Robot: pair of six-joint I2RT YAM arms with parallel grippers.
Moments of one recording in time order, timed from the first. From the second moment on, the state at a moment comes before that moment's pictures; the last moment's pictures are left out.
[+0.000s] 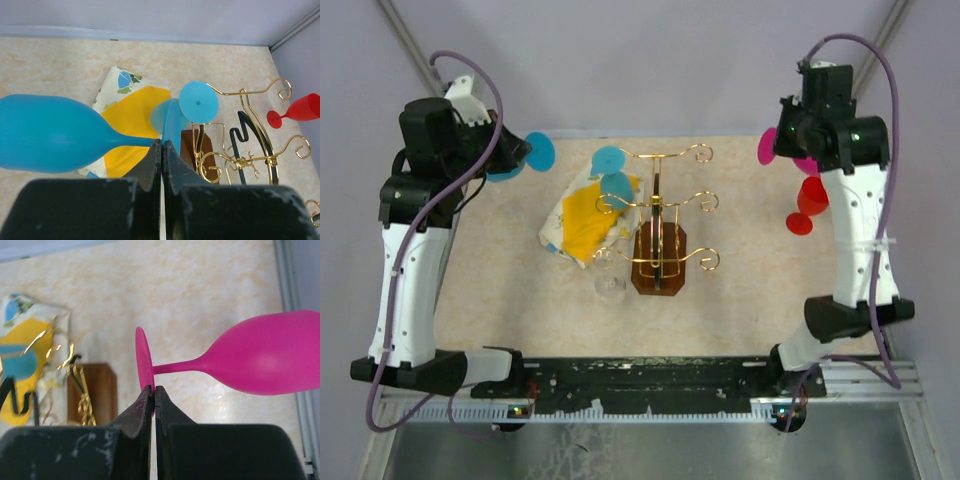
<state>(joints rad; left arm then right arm) -0.17 1.29 1.82 -0.84 0.17 -0.29 0.16 1.53 2.15 -1.26 0.10 0.24</state>
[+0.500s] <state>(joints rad) -0.12 1.24 1.64 -0.72 0.28 -0.32 0.16 2.12 2.42 -1.12 0.74 0.08</state>
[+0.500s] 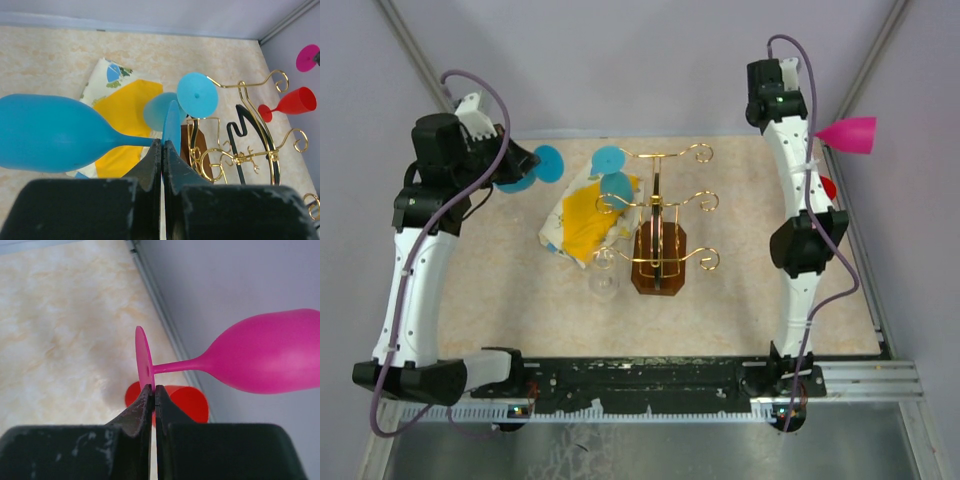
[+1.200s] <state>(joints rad) -0.09 1.21 1.48 -0.61 0.44 -0.39 0.18 2.35 2.30 -0.73 1.07 -0.20</state>
